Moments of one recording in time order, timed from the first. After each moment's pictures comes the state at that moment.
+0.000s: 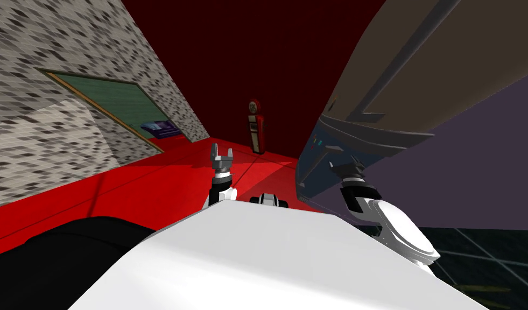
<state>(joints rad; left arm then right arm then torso) 0.51 -0.03 -0.01 -2.26 0.00 -0.56 0.15 0.38 -0.42 -0.33 -1.99 1.10 0.02 0.98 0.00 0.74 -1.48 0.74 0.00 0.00</state>
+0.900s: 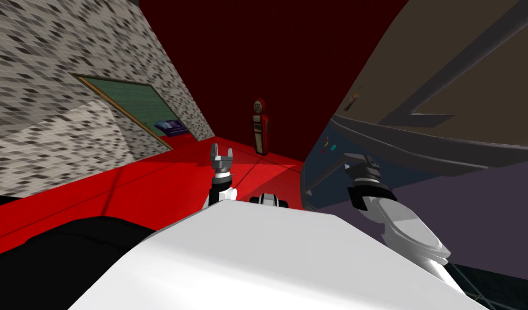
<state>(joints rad) 0.51 -0.03 -0.01 -2.26 0.00 -0.56 0.15 0.34 -0.49 -0.39 -1.88 1.30 0.12 1.18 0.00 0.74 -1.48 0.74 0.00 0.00</state>
